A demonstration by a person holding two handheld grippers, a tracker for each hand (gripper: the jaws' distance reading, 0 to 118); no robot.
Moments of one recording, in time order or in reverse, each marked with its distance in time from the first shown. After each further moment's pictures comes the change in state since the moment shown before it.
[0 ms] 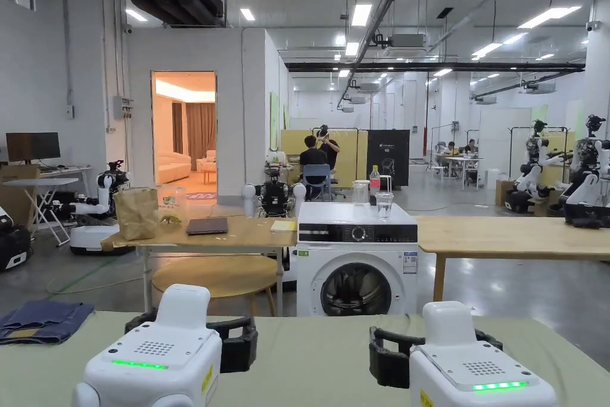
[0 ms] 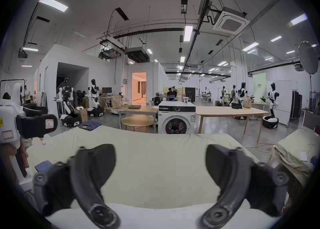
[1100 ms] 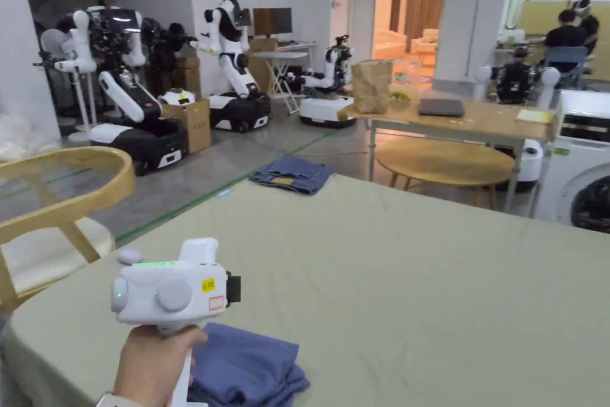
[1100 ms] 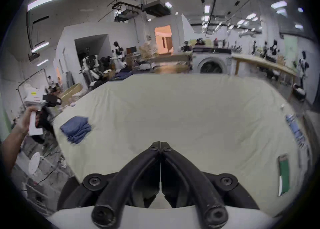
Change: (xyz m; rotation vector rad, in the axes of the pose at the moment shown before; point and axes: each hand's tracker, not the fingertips) left arm -0.327 -0.156 0.023 -0.436 0.285 0.313; right arm -0.067 -0.142 -0.009 -0.412 0.243 -0.039
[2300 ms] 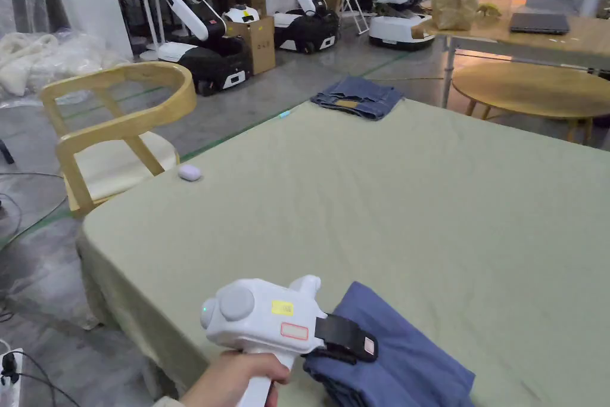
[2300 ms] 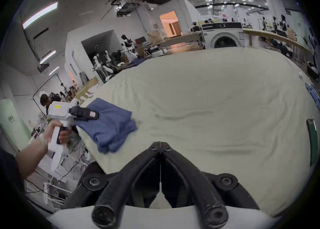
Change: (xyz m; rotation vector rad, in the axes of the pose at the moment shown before) left arm -0.036 -0.119 -0.070 -0.499 -0.544 0.365; right arm -0.037 -0.087 -0.015 -0.179 0.240 -0.125
